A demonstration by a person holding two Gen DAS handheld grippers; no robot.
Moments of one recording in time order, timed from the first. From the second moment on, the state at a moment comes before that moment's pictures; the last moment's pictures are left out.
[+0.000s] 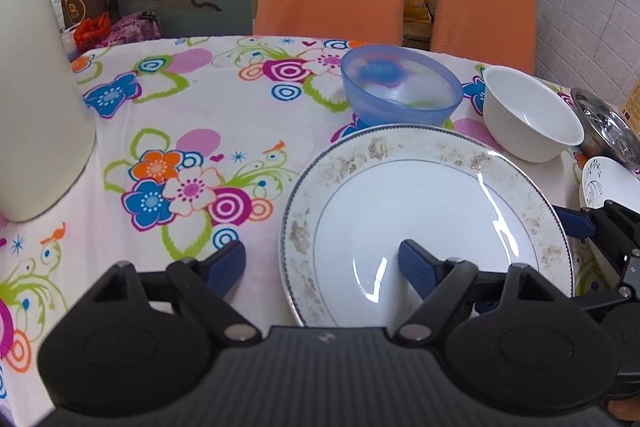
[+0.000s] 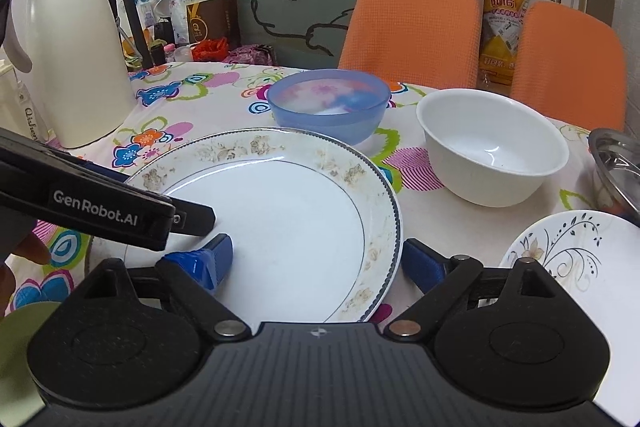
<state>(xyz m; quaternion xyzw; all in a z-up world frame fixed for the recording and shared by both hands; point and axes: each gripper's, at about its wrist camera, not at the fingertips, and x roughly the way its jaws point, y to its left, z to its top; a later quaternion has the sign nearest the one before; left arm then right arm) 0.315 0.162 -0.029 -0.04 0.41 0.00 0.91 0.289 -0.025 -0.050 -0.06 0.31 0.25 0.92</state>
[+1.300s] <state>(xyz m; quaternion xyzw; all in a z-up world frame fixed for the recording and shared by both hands) 0.184 0.145 0.019 -0.05 0.38 0.01 0.92 0.197 -0.035 -0.002 -0.04 0.28 0.28 0.92</state>
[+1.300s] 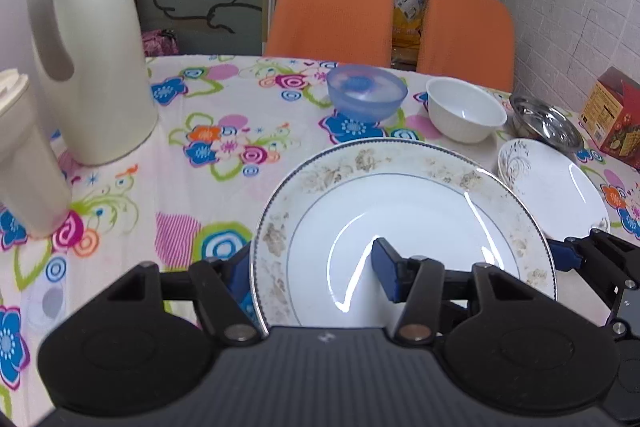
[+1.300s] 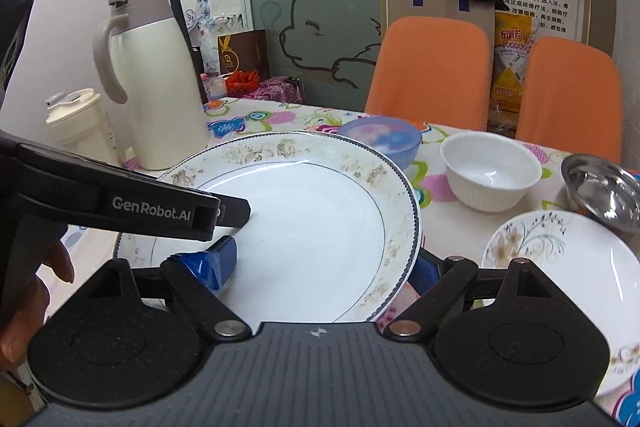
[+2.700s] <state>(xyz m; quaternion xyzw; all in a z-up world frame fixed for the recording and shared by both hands) 0.122 0.145 0.036 -0.03 0.30 -0.01 0.95 0.117 -0.056 -0.032 -0.01 0.26 0.24 0.93</state>
